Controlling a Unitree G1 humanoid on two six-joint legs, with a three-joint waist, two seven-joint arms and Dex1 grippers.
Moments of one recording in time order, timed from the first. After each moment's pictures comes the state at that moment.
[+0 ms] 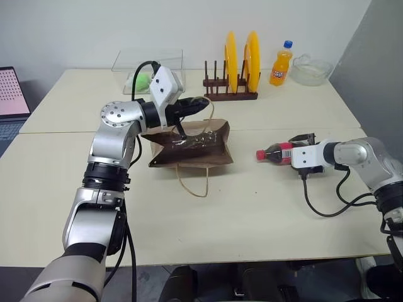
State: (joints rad) left arm -0.93 0.49 -0.04 0.39 -0.22 0.14 -1.04; right arm -0.77 -0.87 0.34 0.59 -0.45 -0.42 0.88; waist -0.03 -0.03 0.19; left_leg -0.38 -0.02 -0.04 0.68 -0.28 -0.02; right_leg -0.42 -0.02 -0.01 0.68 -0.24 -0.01
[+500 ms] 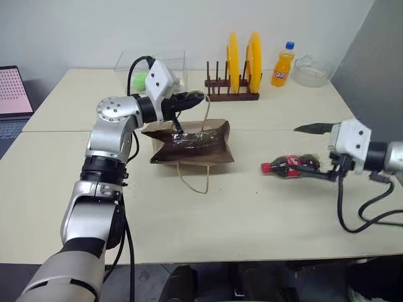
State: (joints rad) left arm -1.05 0.50 -0.03 0.58 -0.20 0.06 -1.03; right arm -0.27 -0.82 -0.15 -0.54 0.38 0.41 0.92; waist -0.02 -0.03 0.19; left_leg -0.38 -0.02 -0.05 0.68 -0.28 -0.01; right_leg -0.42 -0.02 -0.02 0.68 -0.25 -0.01
